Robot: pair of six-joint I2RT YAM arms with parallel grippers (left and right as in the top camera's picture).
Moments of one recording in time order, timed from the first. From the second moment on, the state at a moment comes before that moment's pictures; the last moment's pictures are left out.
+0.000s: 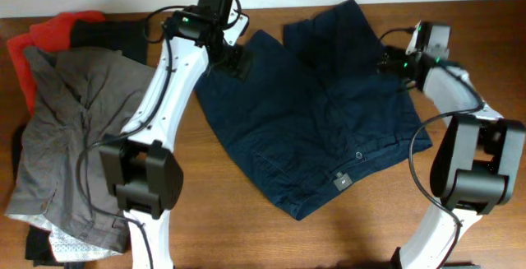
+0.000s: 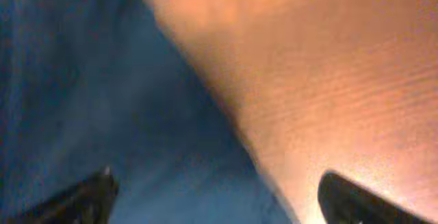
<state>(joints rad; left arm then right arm) -0.31 2.18 2.12 -1.09 0.00 0.19 -0.19 2.06 1.55 -0.48 -0.06 0.14</state>
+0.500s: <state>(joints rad) -0.01 2.27 2.12 -1.00 0.19 0.52 -0.06 1.96 1.97 -1.27 -0.41 0.07</state>
